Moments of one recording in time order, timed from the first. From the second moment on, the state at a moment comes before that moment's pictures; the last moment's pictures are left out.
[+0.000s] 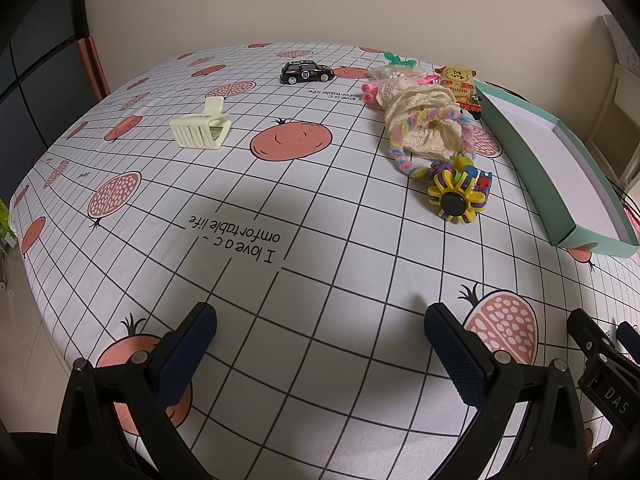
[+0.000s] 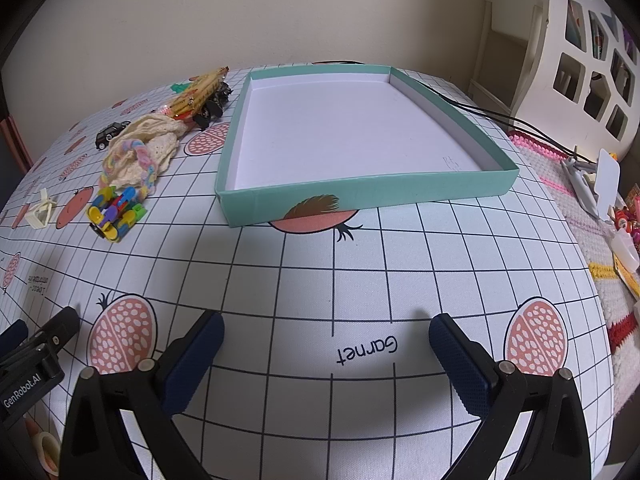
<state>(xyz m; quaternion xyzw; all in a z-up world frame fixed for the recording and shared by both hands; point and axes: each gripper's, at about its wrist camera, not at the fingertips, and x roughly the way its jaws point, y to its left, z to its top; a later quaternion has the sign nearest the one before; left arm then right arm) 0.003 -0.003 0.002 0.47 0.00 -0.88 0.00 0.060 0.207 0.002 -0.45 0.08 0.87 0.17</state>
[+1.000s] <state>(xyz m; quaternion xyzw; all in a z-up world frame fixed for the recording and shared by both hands) -0.002 -0.002 0.003 0.47 0.00 -0.88 0.00 0.052 0.211 0.005 -0.47 0.09 0.86 0.16</state>
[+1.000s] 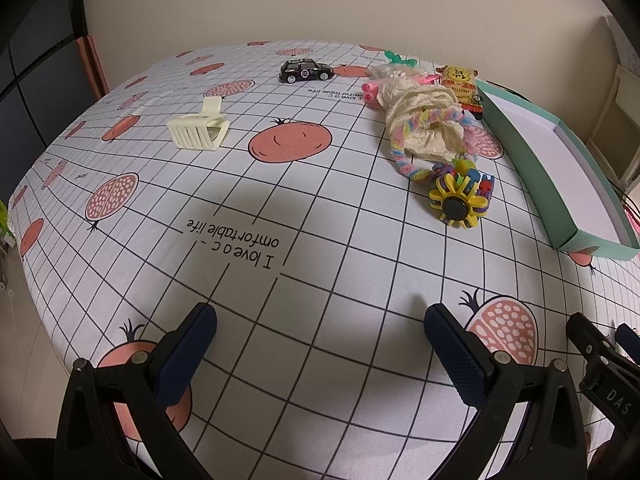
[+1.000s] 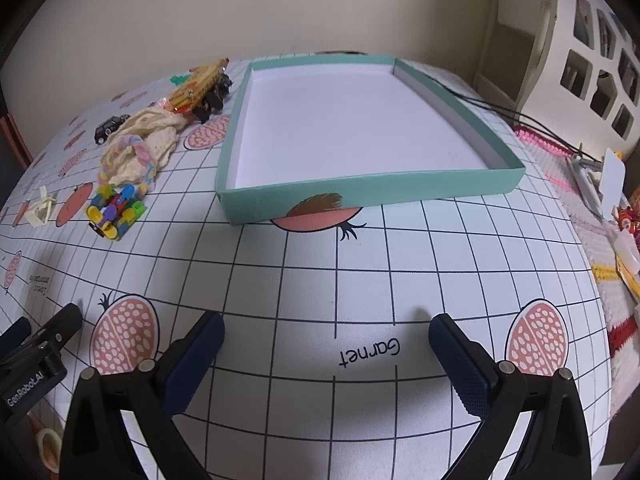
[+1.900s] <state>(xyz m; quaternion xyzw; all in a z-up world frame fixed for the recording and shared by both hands) -0.153 -0.121 0.066 0.53 0.08 -0.84 0.07 -0.069 0.153 0.100 -0.48 0.04 0.87 0.02</state>
